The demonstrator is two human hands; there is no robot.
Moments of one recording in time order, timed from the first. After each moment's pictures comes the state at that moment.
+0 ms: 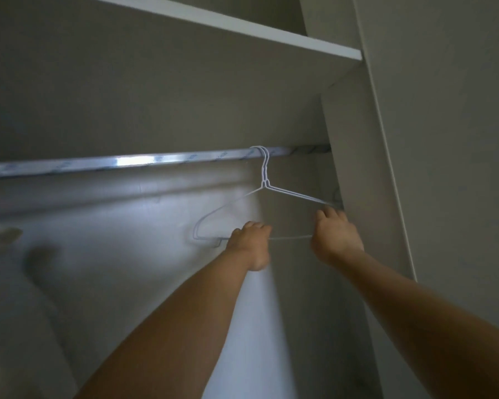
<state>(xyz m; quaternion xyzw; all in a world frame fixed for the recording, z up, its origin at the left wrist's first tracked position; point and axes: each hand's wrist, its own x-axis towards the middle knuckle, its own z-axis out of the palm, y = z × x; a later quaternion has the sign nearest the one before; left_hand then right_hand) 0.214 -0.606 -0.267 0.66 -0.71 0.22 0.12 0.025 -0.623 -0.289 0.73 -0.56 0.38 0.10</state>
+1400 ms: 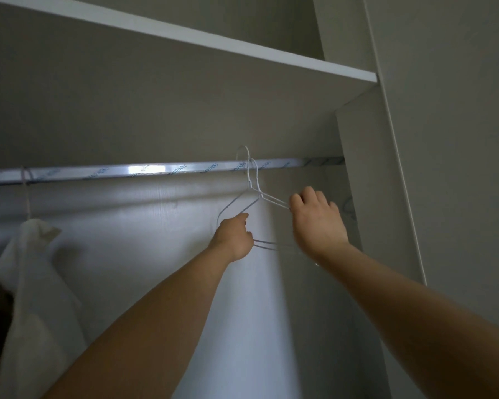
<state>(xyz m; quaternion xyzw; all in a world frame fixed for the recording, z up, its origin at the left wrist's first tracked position) 0.265 -0.567 -0.234 0.67 -0.64 0.07 0.37 0.070 -0.558 -0.245 0.71 -0.45 0.44 0.30</state>
